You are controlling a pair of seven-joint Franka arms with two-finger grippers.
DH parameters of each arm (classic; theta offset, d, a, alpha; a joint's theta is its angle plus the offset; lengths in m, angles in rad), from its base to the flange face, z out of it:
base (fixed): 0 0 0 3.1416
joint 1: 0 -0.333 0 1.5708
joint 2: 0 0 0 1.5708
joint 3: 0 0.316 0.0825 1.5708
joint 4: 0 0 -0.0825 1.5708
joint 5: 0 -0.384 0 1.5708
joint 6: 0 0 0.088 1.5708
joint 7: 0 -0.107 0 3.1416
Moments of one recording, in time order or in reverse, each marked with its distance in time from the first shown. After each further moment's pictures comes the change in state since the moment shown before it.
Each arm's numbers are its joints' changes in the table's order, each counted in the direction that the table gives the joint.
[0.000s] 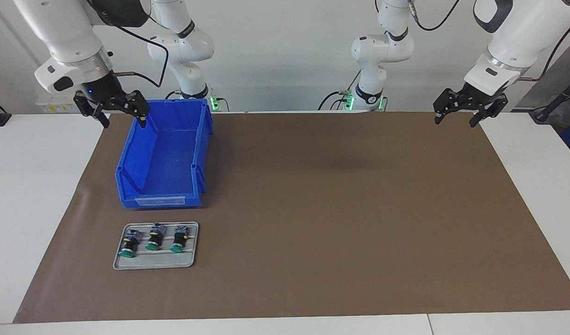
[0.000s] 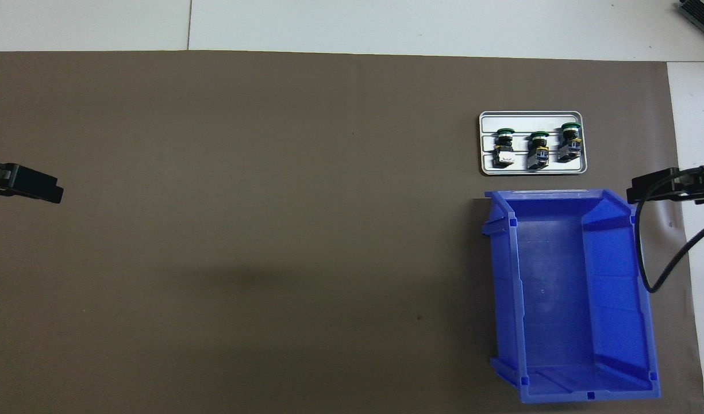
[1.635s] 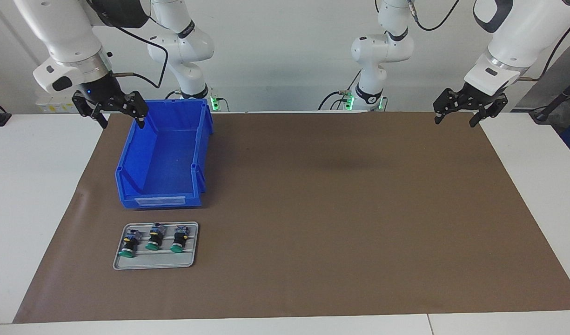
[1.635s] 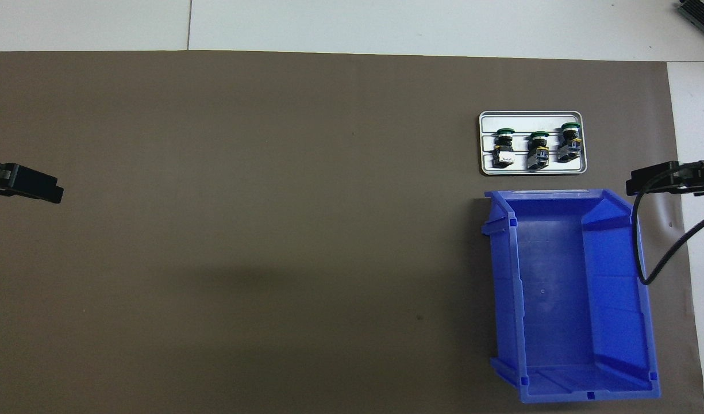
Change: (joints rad) left arm 0.000 0.000 0.000 0.000 0.000 0.000 0.000; right arm 0.001 0.001 0.000 -0.016 0.000 -0.065 0.000
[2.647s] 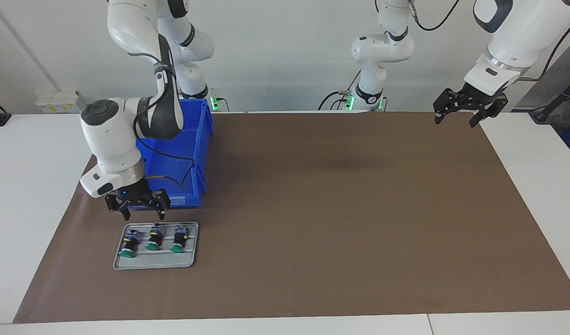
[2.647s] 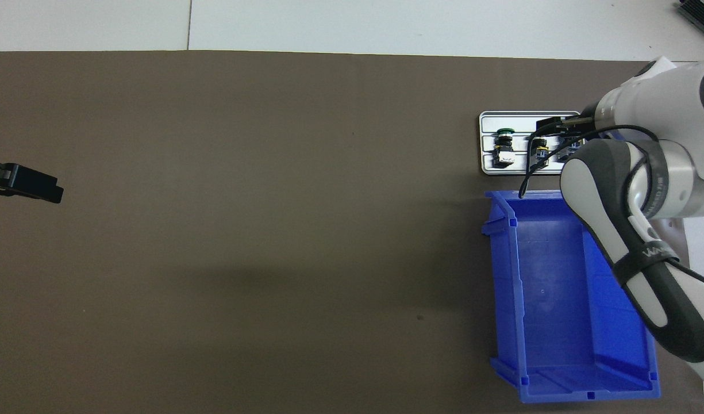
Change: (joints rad) left arm 0.000 0.000 0.000 0.000 0.000 0.000 0.000; right arm -0.016 0.408 -0.002 -0.088 -0.011 -0.671 -0.016
